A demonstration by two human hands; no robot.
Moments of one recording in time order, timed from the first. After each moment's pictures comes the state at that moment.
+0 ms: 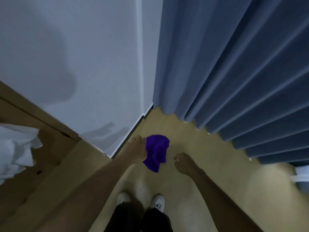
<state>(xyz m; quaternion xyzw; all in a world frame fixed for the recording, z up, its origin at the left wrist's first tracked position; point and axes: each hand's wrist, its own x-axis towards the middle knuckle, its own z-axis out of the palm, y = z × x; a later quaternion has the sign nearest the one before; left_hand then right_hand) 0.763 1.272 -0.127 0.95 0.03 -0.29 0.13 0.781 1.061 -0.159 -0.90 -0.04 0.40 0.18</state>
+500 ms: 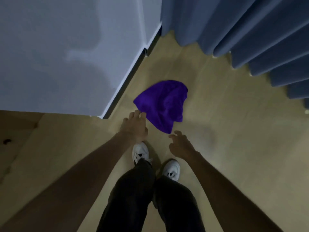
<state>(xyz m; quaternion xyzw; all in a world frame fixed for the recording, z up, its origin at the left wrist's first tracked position) 0.816 1.306 -0.497 0.91 0.04 -0.39 0.11 0.800 1.116 -0.544 -0.84 -0.06 0.52 0.14</state>
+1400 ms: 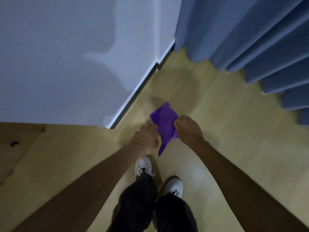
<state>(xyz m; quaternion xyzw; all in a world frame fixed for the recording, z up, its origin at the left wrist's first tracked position) 0.841 1.310 -0.480 0.89 0.08 -0.38 0.24 0.906 1.155 -0.538 -0.94 -0.20 0.26 0.11</state>
